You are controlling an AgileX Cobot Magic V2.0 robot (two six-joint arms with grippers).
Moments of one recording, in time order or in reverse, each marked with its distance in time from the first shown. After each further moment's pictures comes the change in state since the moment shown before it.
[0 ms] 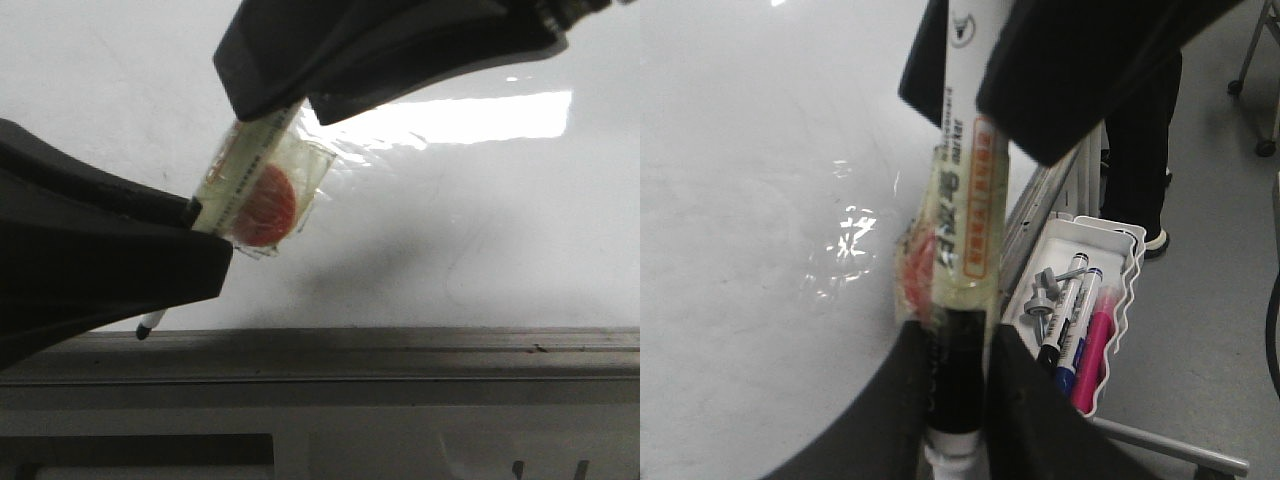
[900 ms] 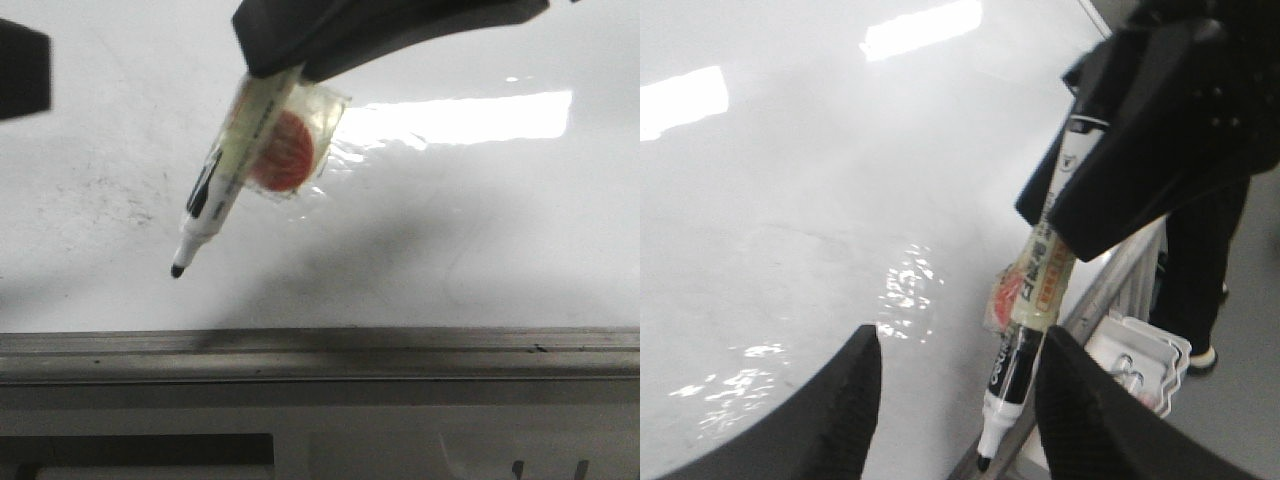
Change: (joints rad) left arm 0.000 -0.420 0.006 -0.121 0.291 -0.143; right arm -0.039 -0.011 -0.014 0.027 -0.020 0.002
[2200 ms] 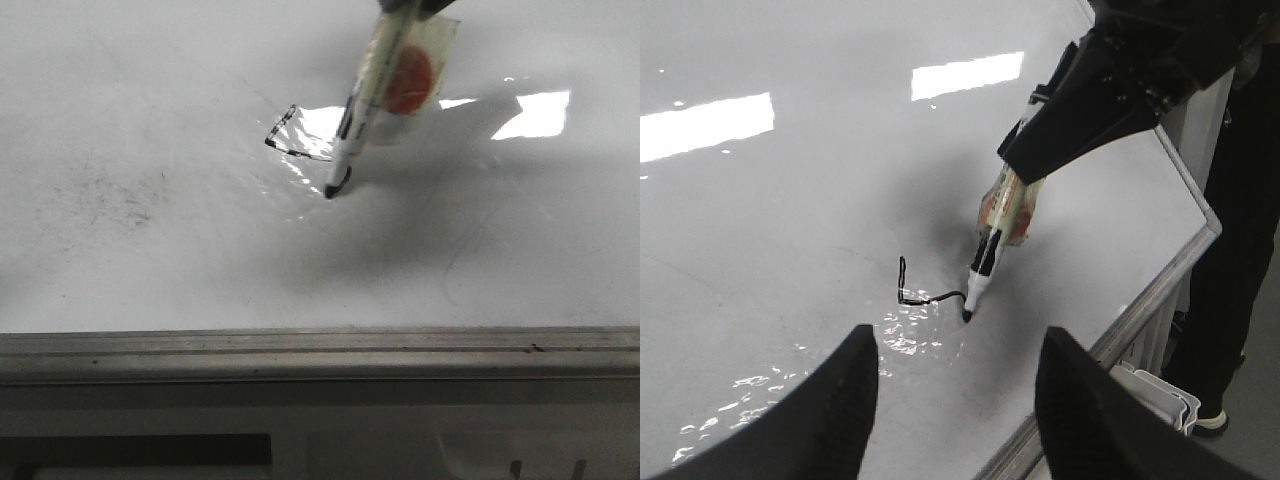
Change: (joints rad) left arm 0.000 -0.140 0.004 -0.060 0.092 -0.002; right arm -0.230 0.097 -0.236 -0.062 0.301 0.005
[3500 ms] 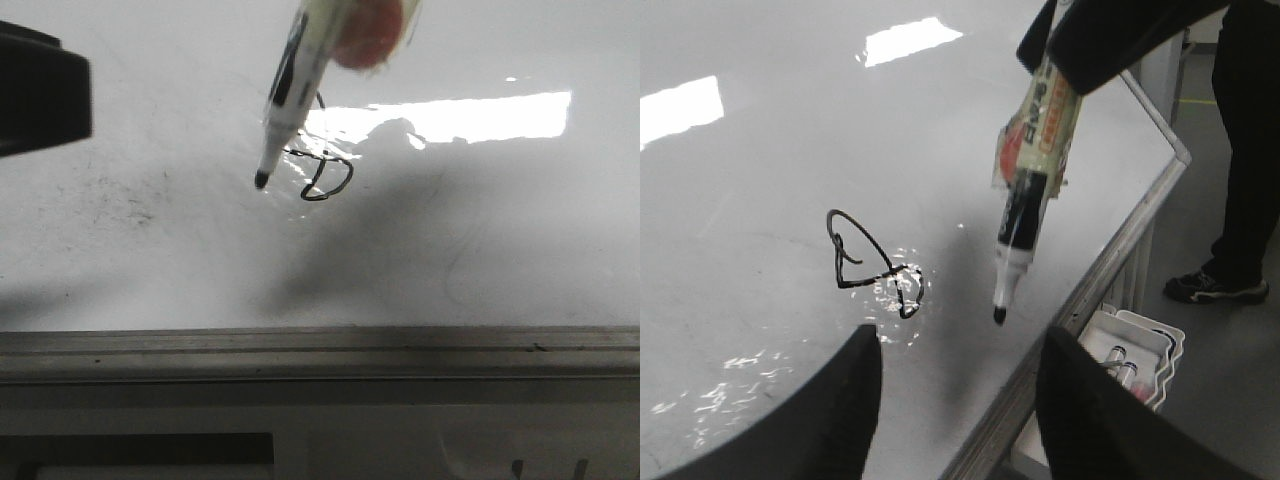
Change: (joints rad) left arm 0.000 0.245 -0.017 0.134 -0.169 0.000; right arm 0.187 -0.123 0.039 -0.001 0.005 0.006
